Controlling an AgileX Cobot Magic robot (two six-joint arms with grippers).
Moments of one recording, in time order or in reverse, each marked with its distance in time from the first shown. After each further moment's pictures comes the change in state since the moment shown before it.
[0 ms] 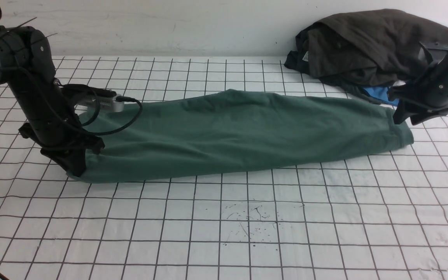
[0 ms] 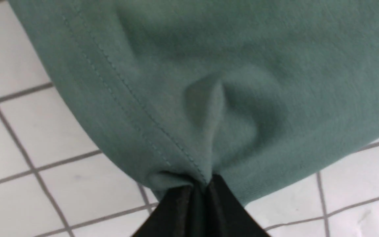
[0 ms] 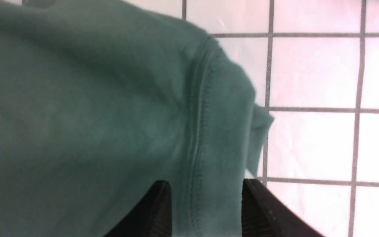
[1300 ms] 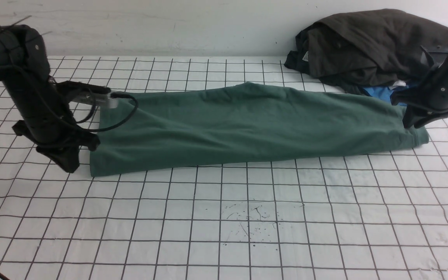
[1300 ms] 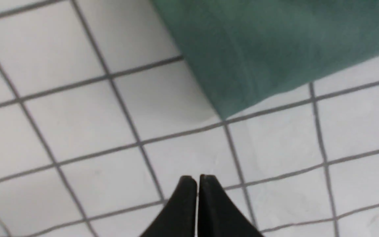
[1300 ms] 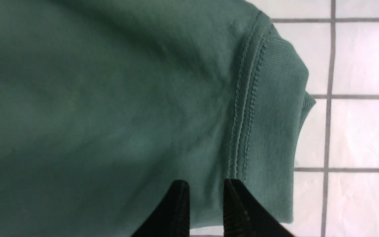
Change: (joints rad) right arm 0.001 0.003 0.000 -0.069 0.015 0.042; left arm 0.028 -0.016 0.001 0.015 -0.006 -0.020
